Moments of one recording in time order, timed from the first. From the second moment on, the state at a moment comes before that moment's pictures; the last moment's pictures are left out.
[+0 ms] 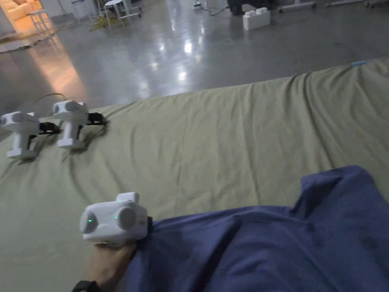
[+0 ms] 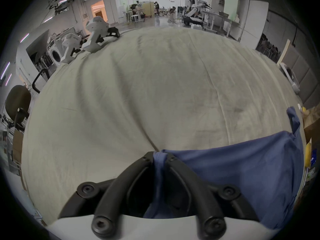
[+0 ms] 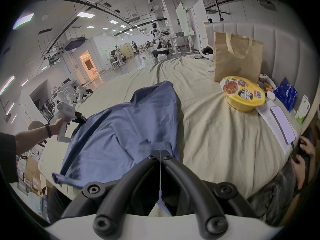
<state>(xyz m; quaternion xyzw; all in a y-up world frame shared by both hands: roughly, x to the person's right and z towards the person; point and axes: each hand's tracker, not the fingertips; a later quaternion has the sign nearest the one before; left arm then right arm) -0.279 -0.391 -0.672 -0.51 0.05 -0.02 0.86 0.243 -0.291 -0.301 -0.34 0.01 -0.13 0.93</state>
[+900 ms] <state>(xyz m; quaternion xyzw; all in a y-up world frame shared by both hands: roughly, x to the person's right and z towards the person) -0.287 -0.386 -0.676 -0.55 0.01 -0.01 0.84 0.226 -0.381 -0.661 -0.53 -0.05 0.00 0.84</state>
